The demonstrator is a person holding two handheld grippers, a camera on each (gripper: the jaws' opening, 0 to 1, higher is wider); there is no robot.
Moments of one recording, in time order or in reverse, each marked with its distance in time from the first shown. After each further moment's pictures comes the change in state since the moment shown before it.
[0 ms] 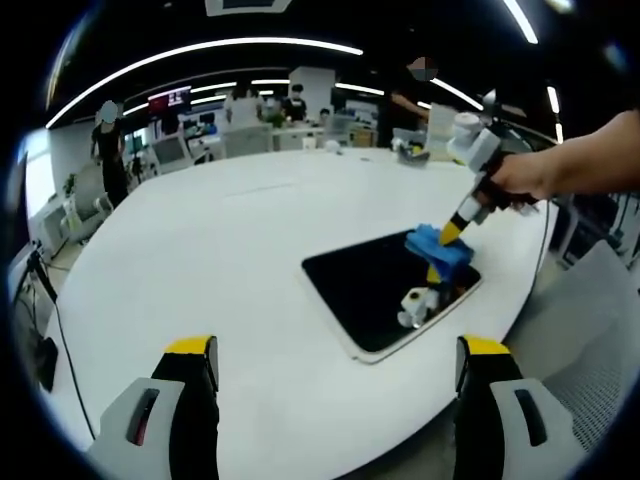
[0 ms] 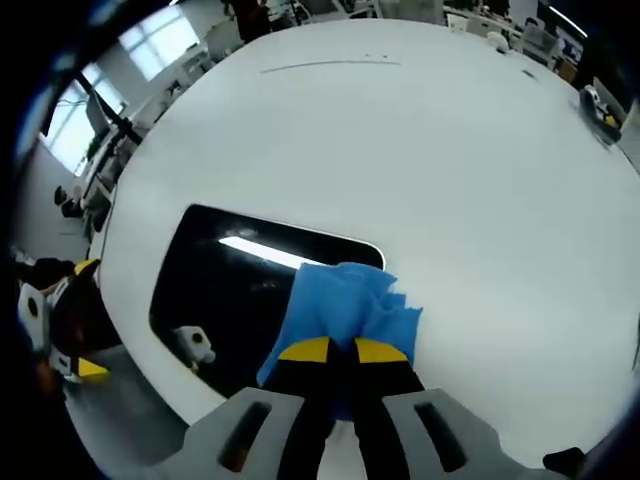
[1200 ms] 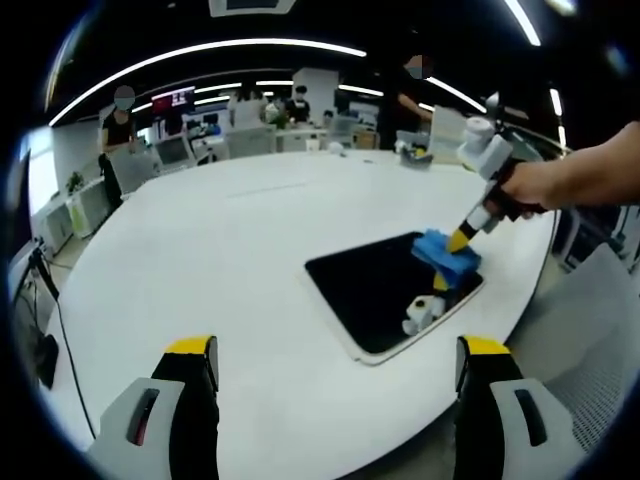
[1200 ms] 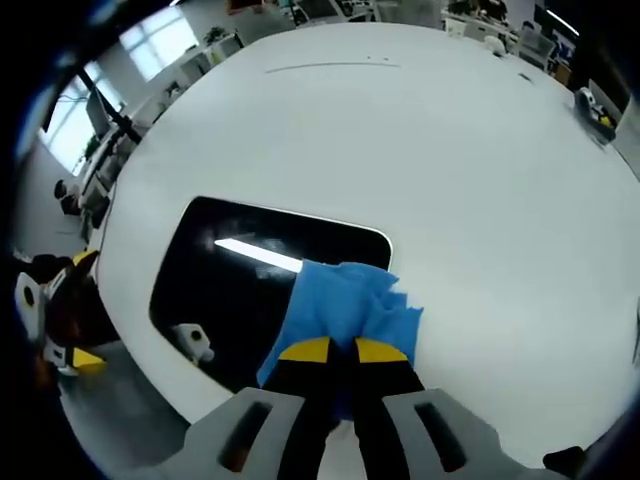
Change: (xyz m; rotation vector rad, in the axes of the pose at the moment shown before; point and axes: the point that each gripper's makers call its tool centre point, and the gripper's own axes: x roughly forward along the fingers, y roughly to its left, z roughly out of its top) left arm -0.001 0.002 0.001 -0.011 -0.010 0.013; right arm -0.003 0.006 -0.012 0.002 -0.014 -0.011
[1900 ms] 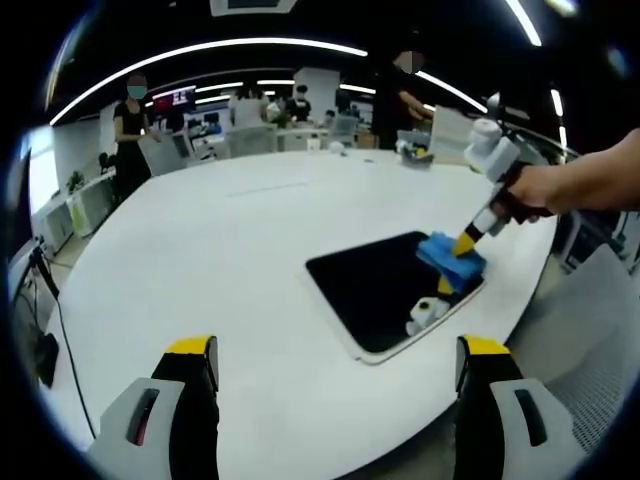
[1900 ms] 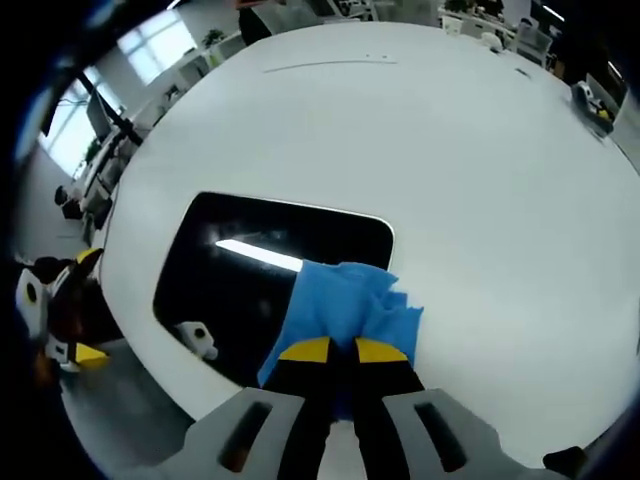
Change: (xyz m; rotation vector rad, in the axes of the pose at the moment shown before) left arm 0.000 0.001 -0.001 -0.003 0.004 0.002; right arm -0.002 0.003 -0.008 0.014 -0.004 0.007
